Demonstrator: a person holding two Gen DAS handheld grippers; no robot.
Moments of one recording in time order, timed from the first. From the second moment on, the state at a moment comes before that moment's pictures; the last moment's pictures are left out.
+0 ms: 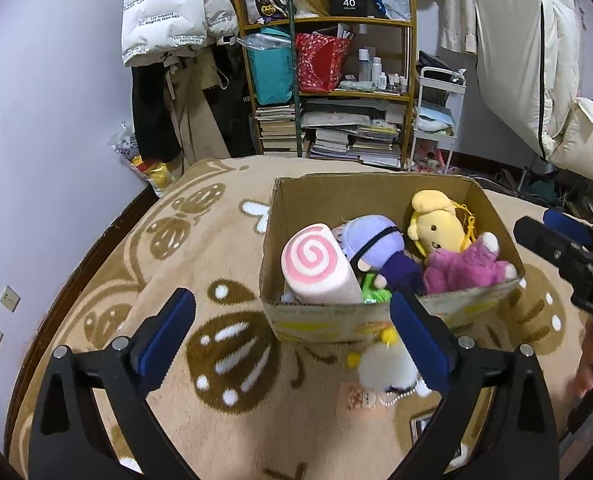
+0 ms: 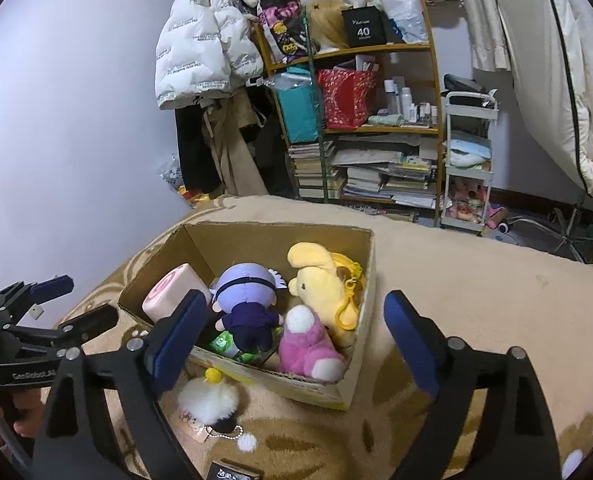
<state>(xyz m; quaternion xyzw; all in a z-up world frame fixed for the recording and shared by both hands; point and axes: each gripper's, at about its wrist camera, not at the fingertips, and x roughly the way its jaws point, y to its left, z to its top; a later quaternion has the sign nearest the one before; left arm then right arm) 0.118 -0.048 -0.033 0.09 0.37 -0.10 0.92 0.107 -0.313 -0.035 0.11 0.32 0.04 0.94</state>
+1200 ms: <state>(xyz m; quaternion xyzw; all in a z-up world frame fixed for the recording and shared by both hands) 0.123 -0.055 -0.080 0.06 0.52 -0.15 0.84 0.070 -0.305 -0.081 0.12 0.45 0.00 0.88</state>
